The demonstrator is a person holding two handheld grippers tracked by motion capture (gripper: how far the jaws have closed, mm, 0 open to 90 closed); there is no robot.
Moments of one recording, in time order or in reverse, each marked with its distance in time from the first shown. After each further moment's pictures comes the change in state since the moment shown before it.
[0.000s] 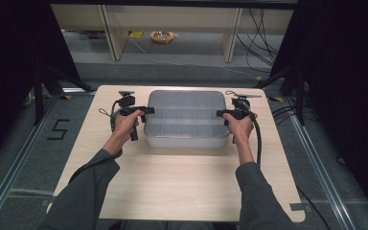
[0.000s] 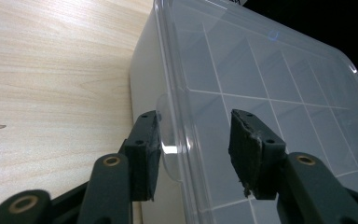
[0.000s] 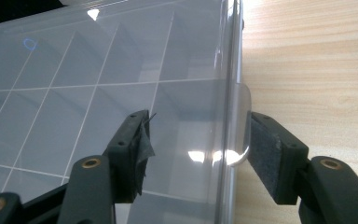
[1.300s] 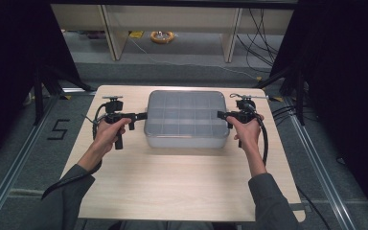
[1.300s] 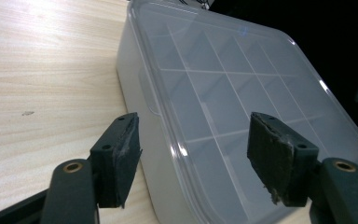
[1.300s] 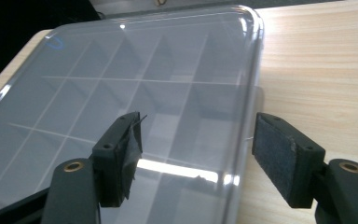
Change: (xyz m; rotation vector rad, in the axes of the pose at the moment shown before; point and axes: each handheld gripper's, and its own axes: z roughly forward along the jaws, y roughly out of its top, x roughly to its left) left arm 0.001 -0.020 -0.068 -0.042 -0.100 0.140; right arm 0.007 -0.011 -0.040 -0.106 0.088 -0.164
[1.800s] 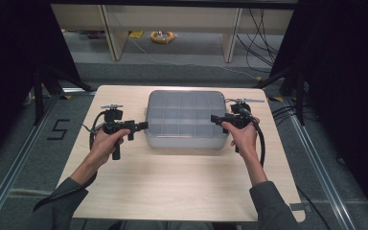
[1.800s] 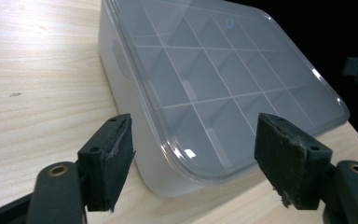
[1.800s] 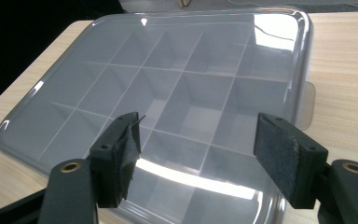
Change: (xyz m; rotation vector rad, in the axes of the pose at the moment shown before) left arm -0.017 -0.025 -0.018 0.002 -0.035 0.074; right arm 0.026 -0.011 -0.011 -0.002 0.063 -0.063
